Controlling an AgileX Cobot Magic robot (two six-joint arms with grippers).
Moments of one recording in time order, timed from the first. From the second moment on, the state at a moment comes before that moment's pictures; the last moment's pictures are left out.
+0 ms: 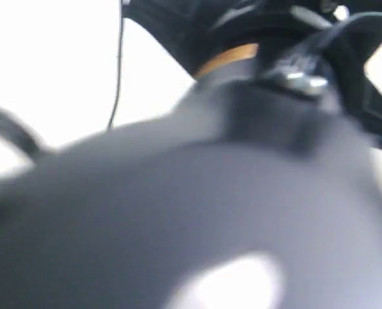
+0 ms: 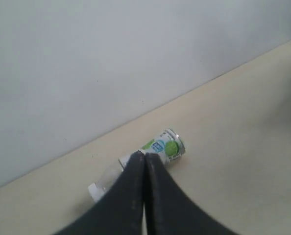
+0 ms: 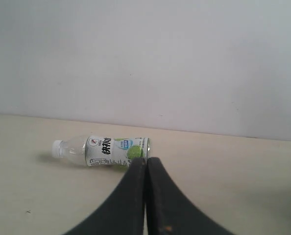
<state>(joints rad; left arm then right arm) -1.44 1.66 -1.33 -1.76 -1.21 1.72 0.31 0.00 -0.08 -0.26 0.21 0.27</state>
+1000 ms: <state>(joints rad) -1.81 0.74 -0.56 -1.76 -0.58 1.38 0.31 0.00 -0.08 -0.26 0.22 0.27</state>
